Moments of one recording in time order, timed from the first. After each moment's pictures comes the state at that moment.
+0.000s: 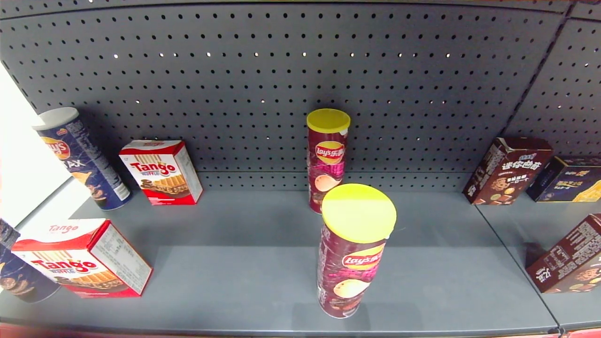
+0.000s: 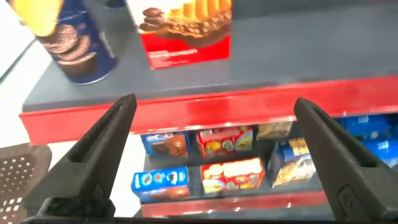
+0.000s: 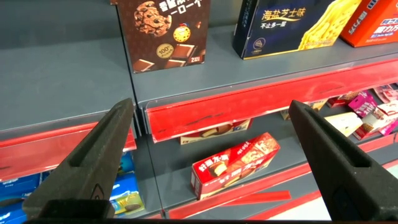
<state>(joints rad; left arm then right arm) 0.00 0.02 0.00 0.00 -0.04 0.06 -0.35 0.00 0.00 0.00 0.00 0.00</state>
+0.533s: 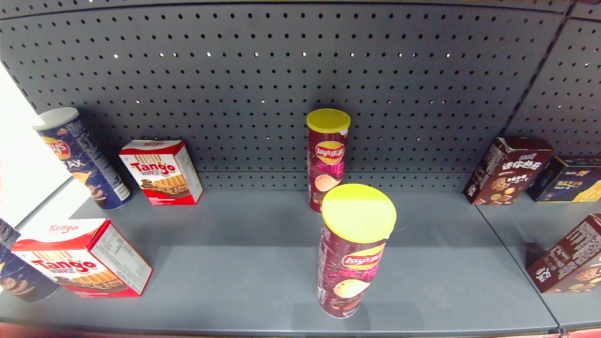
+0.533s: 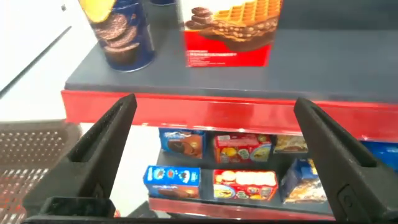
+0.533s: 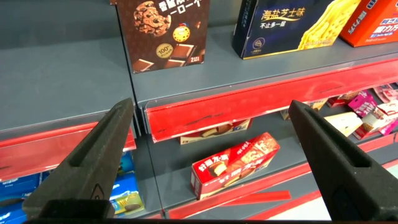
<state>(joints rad) 0.00 0.00 0.00 0.00 0.10 0.00 -0.35 0.00 0.00 0.00 0.00 0.00</state>
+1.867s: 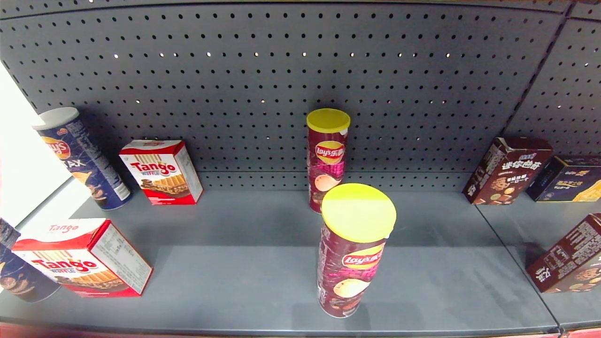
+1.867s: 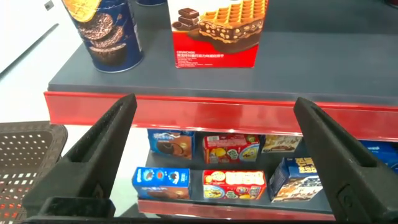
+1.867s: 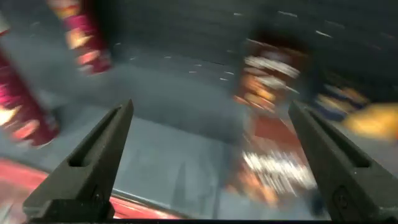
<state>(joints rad) 0.00 0.00 0.00 0.00 0.06 -0.01 0.05 0.74 -0.63 -0.09 0.30 -0.18</state>
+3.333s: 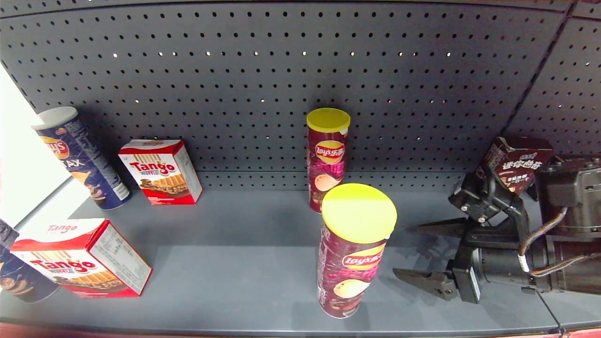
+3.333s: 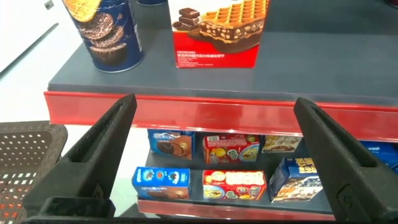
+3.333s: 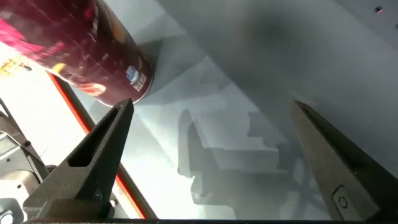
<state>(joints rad) 0.00 0.00 0.00 0.00 0.06 -0.01 0.54 1.43 -0.71 -0.24 0.26 -0.25</state>
